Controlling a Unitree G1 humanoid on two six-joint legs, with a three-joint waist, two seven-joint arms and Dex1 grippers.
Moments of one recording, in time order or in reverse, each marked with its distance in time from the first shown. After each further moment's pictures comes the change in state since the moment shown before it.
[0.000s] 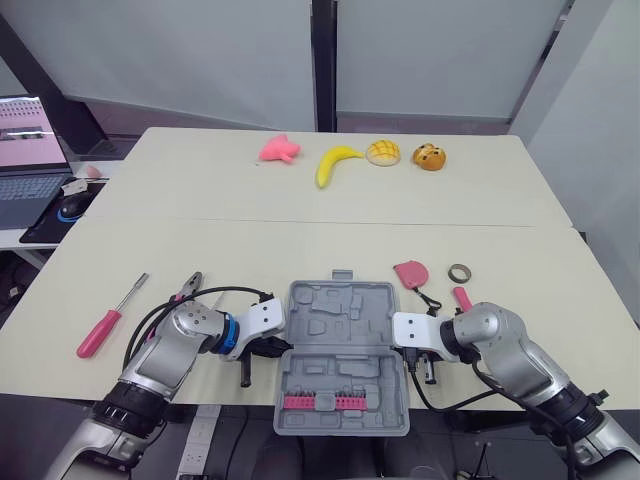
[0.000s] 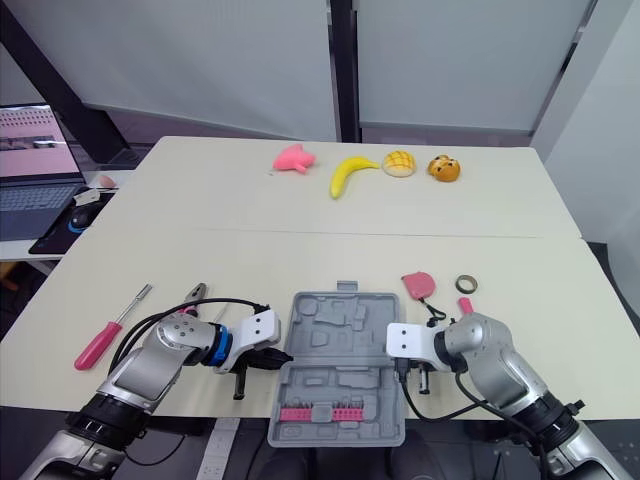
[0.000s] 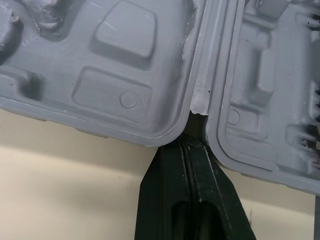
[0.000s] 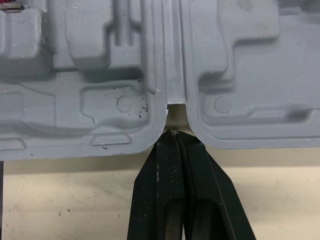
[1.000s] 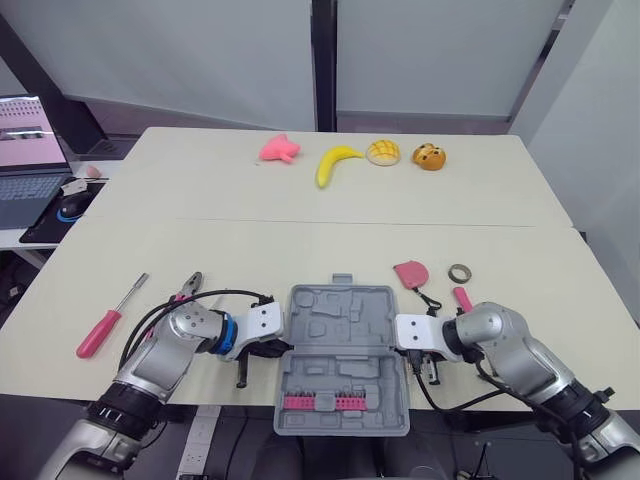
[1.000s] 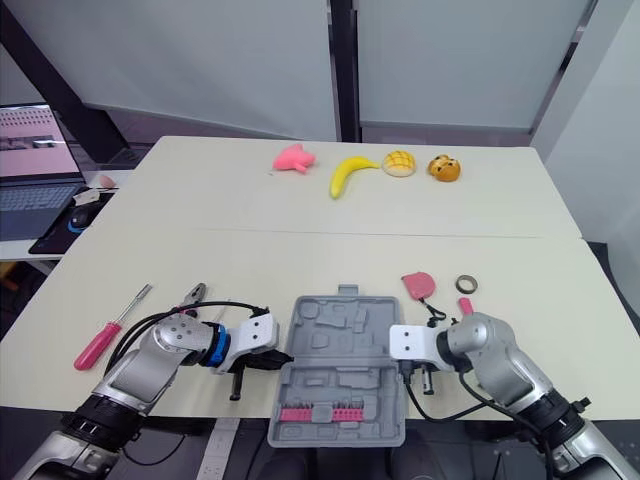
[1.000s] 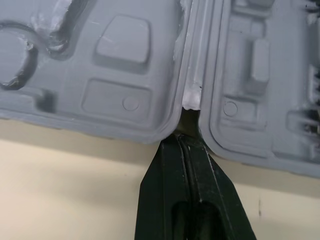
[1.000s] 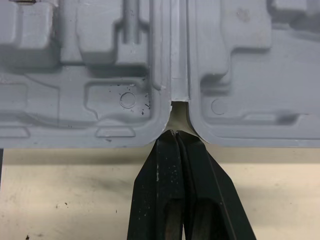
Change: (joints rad) left arm 0.000 0.069 0.000 0.057 0.009 -0.146 0.018; right arm -0.005 -0.074 -0.006 0.049 0.061 -0.118 -0.025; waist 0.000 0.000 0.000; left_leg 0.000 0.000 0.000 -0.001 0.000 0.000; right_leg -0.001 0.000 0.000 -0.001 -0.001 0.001
